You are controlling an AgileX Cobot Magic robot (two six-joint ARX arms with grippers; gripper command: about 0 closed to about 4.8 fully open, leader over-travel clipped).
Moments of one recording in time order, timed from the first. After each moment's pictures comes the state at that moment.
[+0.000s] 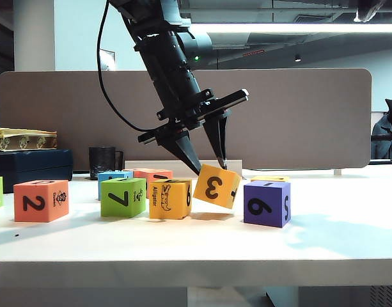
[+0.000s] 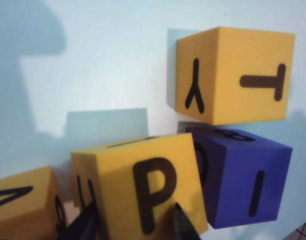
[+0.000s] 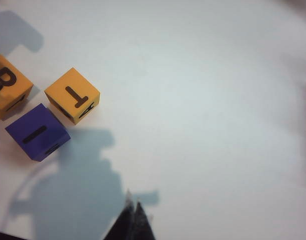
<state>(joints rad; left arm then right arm) -0.61 2.13 1.88 -0.95 0.27 -0.29 0.52 1.22 1.38 -1.03 0.34 -0.03</state>
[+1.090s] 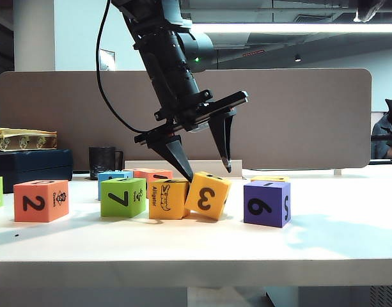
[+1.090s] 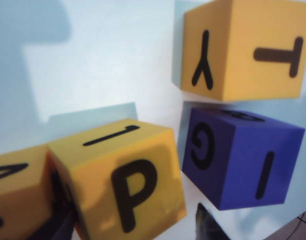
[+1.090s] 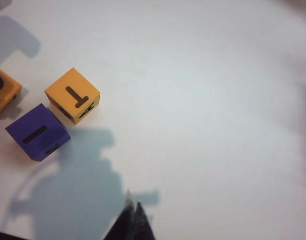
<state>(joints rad) -0.62 2.13 1.88 -1.00 0.27 -0.29 0.52 1.22 1.38 -1.03 0.34 -0.03</state>
